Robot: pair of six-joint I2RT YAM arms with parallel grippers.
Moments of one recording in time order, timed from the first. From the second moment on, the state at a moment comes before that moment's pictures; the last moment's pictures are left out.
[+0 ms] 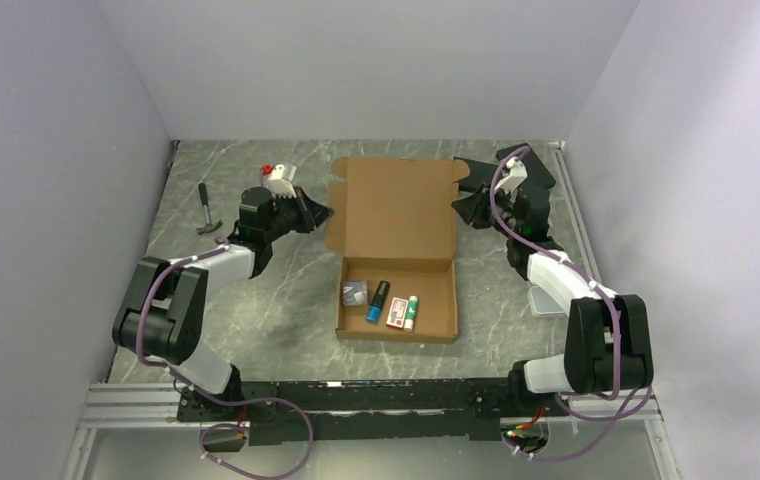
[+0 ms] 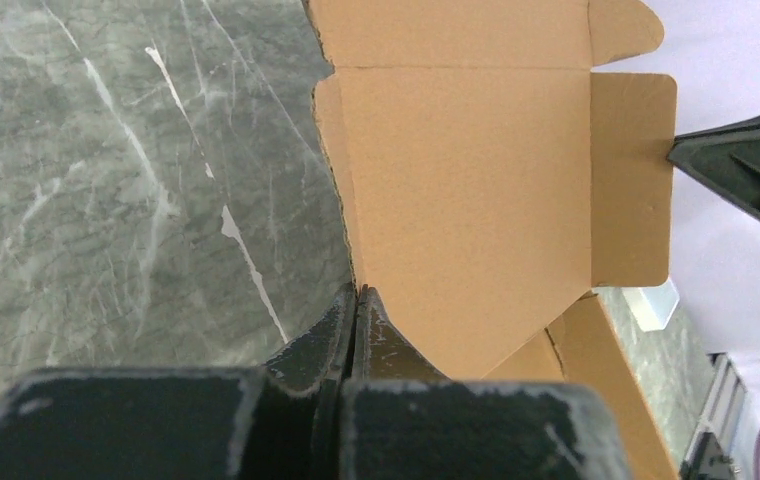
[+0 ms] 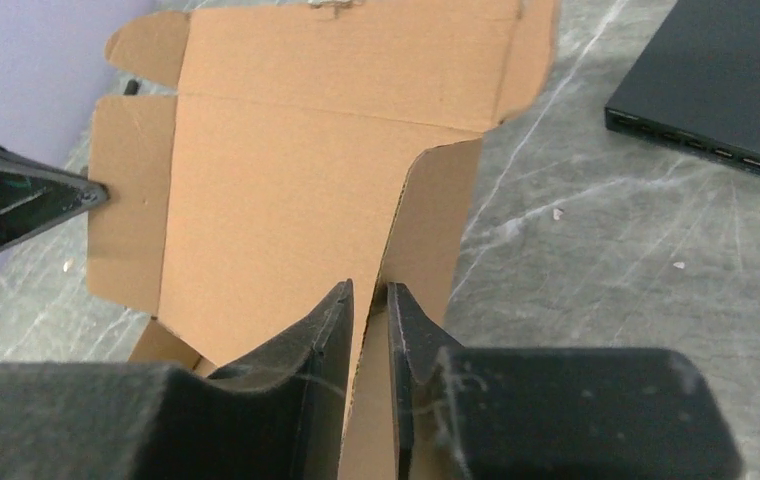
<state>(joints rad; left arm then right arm) -0.25 1.58 0.74 0.59 0.46 -0.54 0.07 1.38 0.71 0.41 -0.48 0.37</state>
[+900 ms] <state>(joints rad) -0.39 1.38 0.60 0.63 0.31 -0.16 -0.03 1.49 1.61 -0.73 -1.00 -0.58</state>
